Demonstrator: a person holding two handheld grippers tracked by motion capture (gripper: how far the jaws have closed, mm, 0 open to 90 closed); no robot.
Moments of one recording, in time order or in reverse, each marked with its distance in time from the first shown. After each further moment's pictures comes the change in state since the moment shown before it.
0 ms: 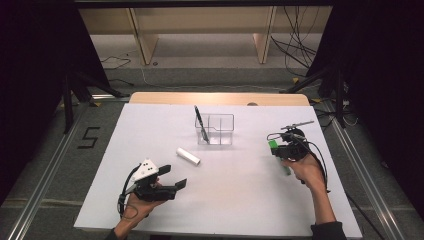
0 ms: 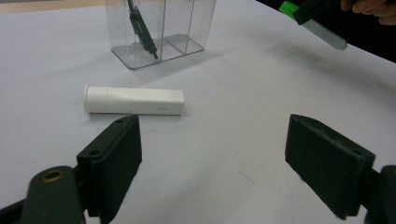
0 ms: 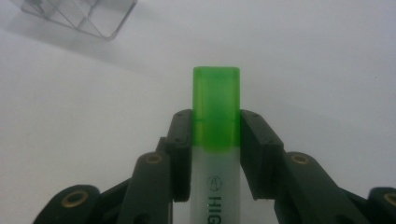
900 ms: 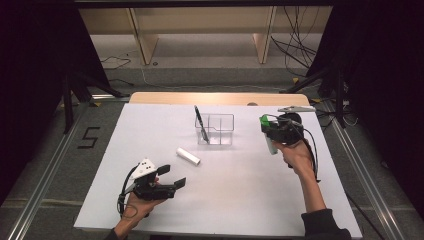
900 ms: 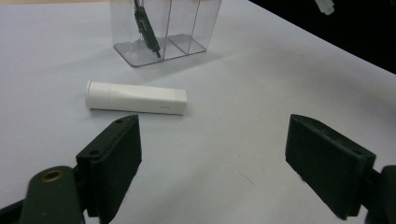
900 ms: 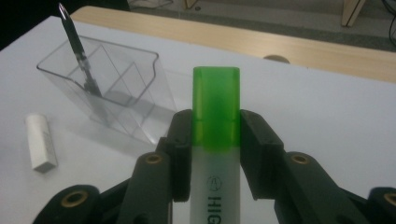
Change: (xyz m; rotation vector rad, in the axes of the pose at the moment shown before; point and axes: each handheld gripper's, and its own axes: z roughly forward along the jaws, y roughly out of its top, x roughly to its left) left arm 0.005 -0.002 0.001 -0.014 -0.008 -0.047; right arm 0.026 0.042 -0.024 -0.309 0.047 -0.005
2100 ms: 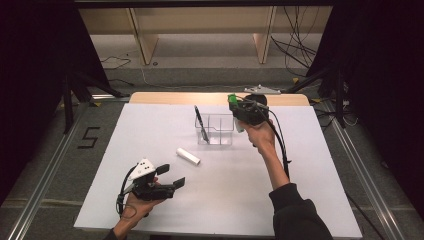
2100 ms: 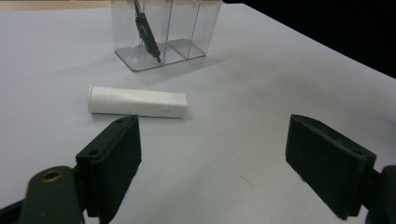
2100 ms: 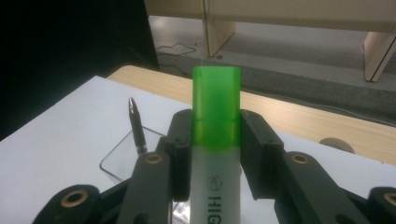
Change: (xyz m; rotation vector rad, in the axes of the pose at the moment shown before) left arm 0.000 0.001 -0.003 -0.016 -0.004 0.005; right arm 0.065 0.055 0.048 -0.171 0.069 -0.040
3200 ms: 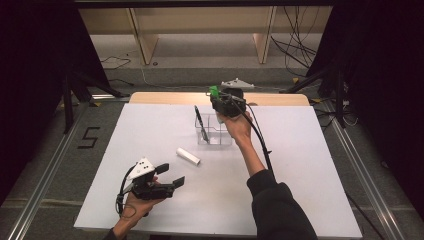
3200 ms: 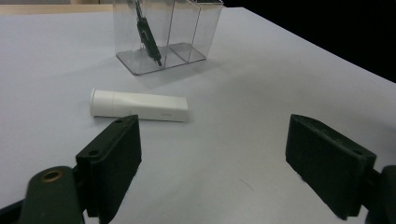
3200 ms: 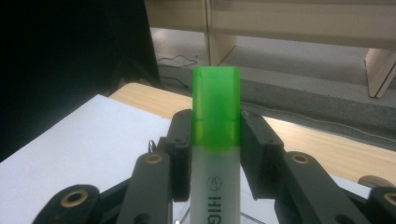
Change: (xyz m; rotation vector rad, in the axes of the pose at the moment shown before) left arm 0.001 0.001 -0.001 -0.012 0.001 -0.006; right arm 0.036 0.015 0.053 -0.046 -0.011 -0.016
